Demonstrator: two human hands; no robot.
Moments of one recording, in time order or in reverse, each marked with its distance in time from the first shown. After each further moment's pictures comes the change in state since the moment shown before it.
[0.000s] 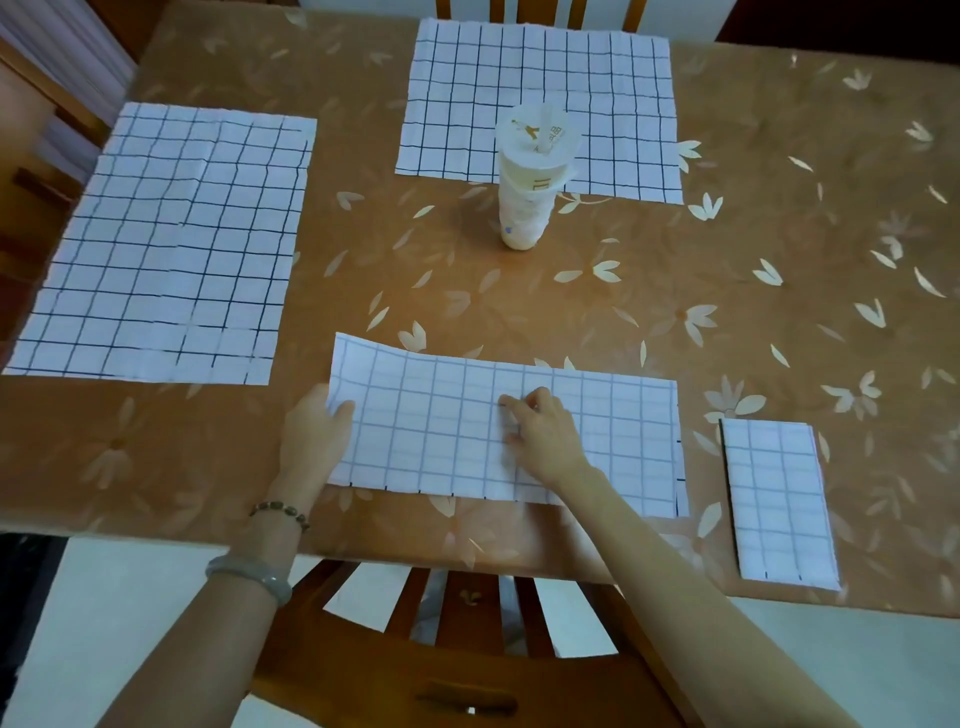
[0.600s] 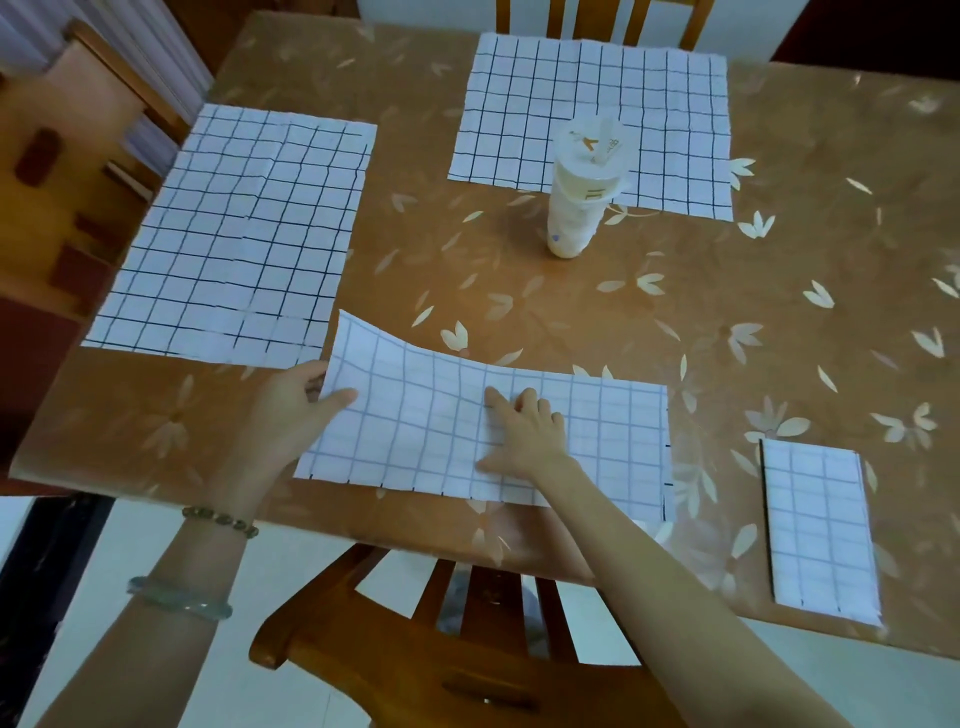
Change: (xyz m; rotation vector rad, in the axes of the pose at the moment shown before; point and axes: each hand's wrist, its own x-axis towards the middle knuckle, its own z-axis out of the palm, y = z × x) left_hand -0.024 0.007 -0.091 -0.131 -0.065 0.099; right_hand 0.015 -0.062 0.003 -0.165 -0.276 0.039
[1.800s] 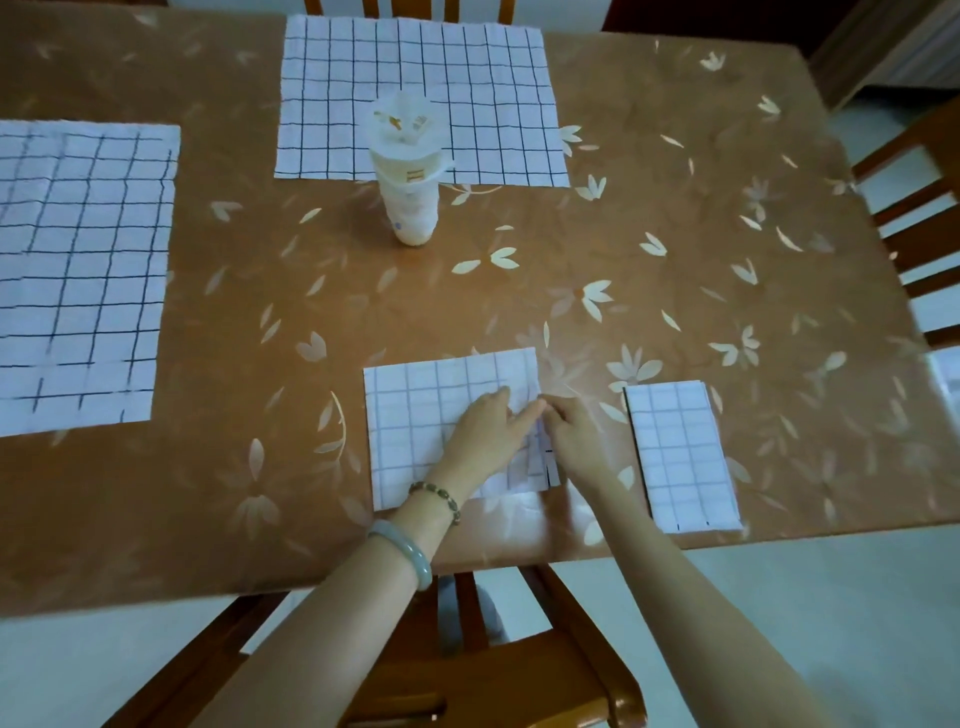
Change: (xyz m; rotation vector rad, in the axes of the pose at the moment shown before) left_hand -0.040 0.140 0.268 0.094 -0.550 0.228; right_hand -0.072 0.164 -0.007 0.904 0.427 0.280
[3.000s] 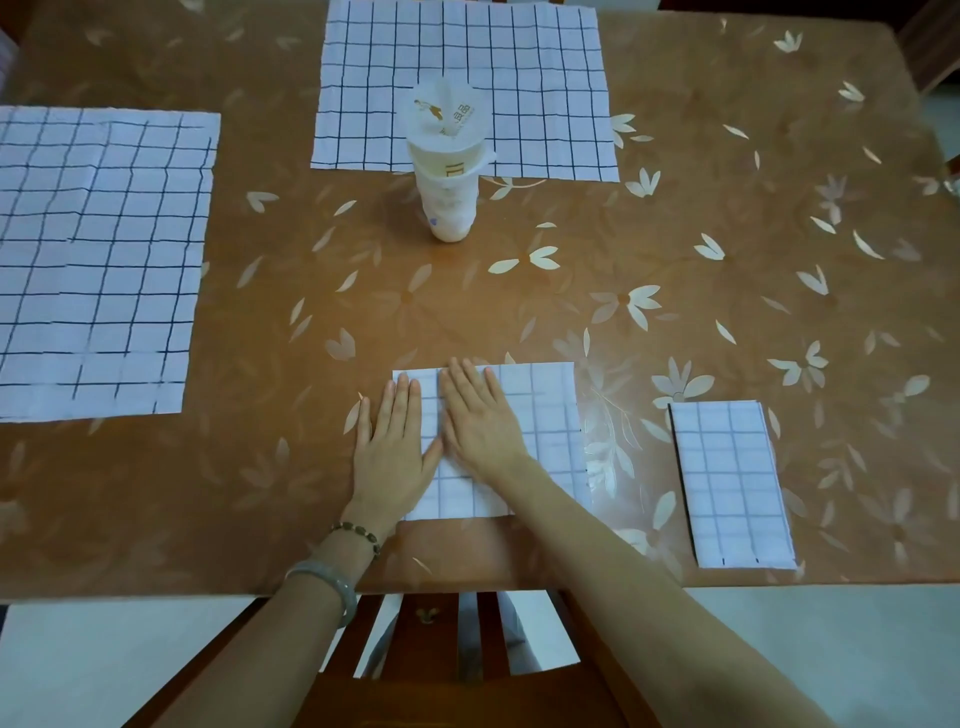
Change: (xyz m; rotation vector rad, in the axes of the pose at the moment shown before) left_hand -0.005 -0.149 -0.037 0.799 0.333 0.052; right_hand 0.030 -0.035 0.113 -0.821 -0.140 -0.634
